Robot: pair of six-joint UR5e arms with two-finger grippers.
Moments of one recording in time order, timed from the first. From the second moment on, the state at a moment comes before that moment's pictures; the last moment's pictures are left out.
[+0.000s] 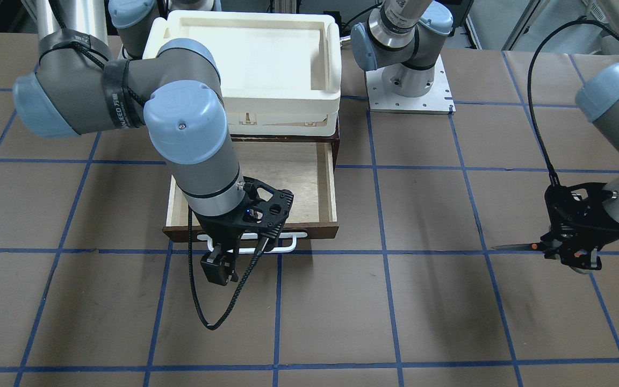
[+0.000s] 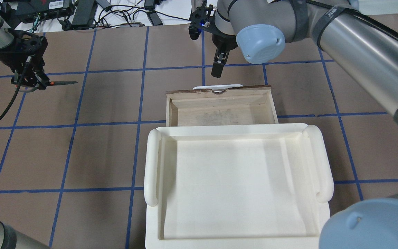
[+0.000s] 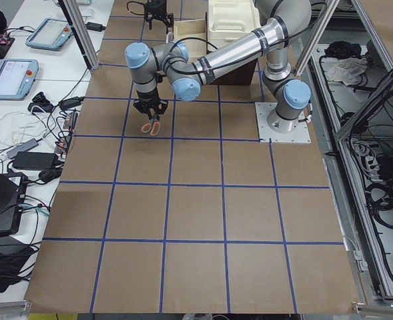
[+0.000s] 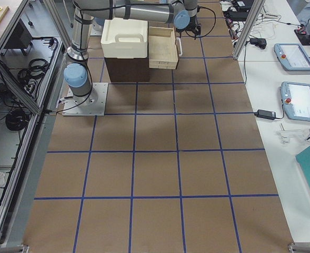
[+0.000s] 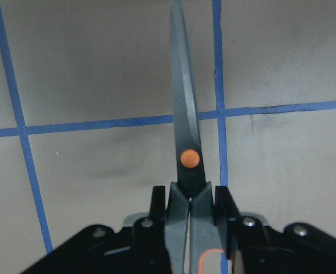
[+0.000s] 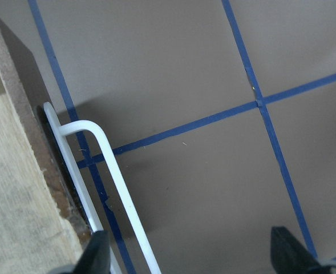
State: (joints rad) left arm -1.19 -1.92 -1.50 -1.33 1.61 2.03; right arm 1.80 -1.16 1.39 -1.95 -1.49 -0.98
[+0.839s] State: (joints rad) left arm -1.39 -1.90 -1.50 -1.36 1.59 1.87; right arm 1.70 -1.31 1.43 -1.83 -1.50 -0.57
